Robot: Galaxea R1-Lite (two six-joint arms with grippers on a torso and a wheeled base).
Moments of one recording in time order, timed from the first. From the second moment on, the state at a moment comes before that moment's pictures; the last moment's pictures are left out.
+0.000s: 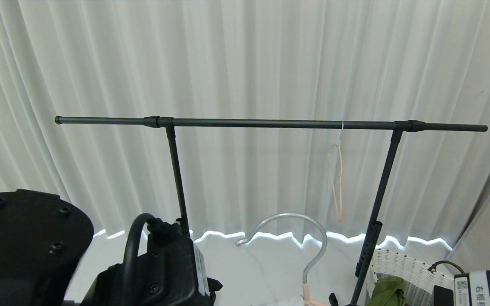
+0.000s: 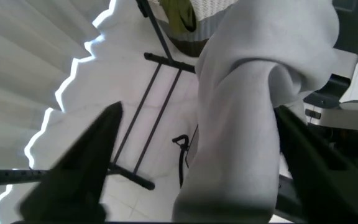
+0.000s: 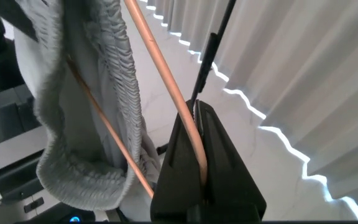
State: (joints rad) left arm -0.97 1.27 -0.76 0.16 -0.17 0.23; right arm 1.29 1.27 -0.28 -0.77 -0.22 0.05
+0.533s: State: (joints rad) left arm -0.98 1.27 -0.75 0.17 -0.17 0.23; right arm 1.29 1.27 -0.28 -0.79 -0.22 0.06
